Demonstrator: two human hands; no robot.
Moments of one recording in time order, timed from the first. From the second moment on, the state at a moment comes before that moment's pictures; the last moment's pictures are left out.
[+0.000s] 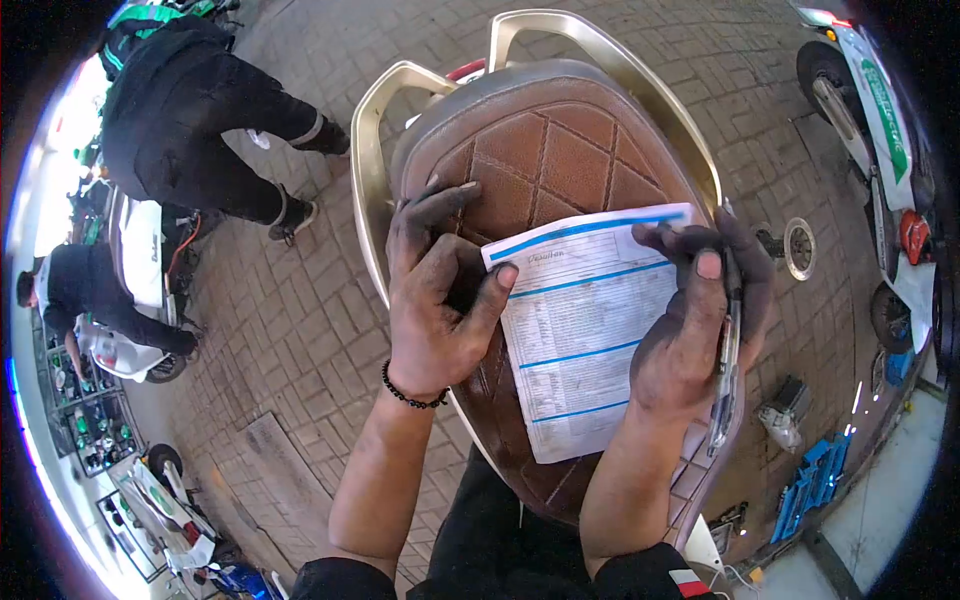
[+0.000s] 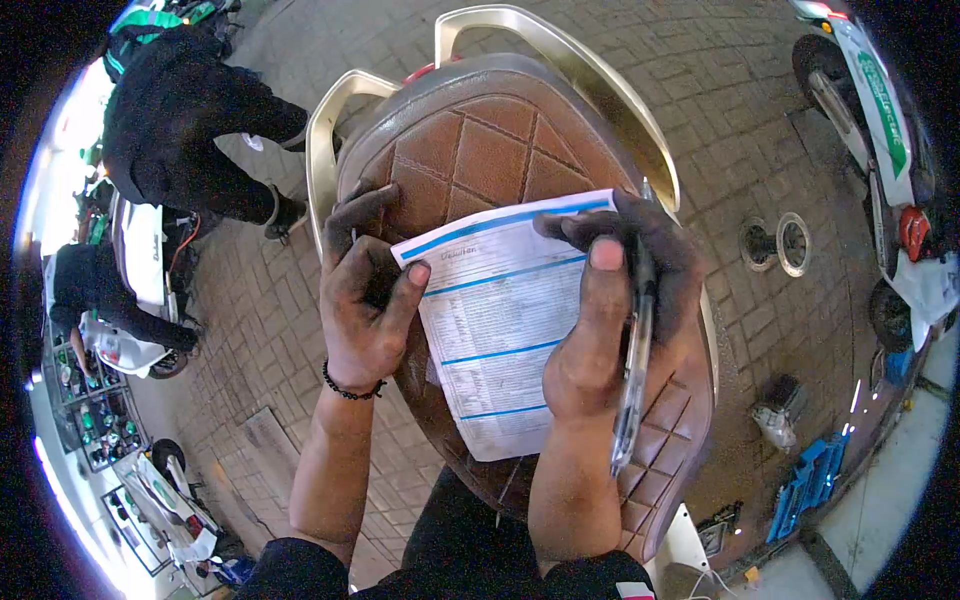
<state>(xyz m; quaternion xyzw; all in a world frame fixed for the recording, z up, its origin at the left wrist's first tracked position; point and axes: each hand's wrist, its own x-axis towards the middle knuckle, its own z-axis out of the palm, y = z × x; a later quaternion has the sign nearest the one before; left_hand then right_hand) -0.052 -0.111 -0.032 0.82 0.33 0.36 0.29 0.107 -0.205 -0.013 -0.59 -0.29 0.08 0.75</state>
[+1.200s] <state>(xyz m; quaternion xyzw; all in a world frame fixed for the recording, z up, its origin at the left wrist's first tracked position) -0.037 -0.116 -0.016 0.87 0.31 0.36 0.16 0.136 -0.218 -0.001 -0.63 -0.30 0.24 0.68</state>
